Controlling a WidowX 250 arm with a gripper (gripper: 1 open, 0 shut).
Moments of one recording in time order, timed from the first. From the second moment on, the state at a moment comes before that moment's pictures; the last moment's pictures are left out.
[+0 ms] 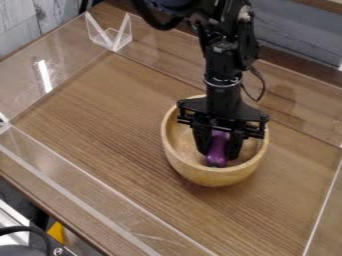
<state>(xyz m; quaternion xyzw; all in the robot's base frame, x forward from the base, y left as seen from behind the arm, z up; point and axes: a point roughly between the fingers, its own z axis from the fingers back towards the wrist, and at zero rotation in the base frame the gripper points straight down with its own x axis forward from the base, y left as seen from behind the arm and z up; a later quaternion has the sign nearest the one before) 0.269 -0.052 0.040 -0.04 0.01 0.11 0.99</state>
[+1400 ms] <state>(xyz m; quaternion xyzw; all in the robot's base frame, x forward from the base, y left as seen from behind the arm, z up) 0.259 -0.041 0.061 -0.06 0.03 0.13 0.99</state>
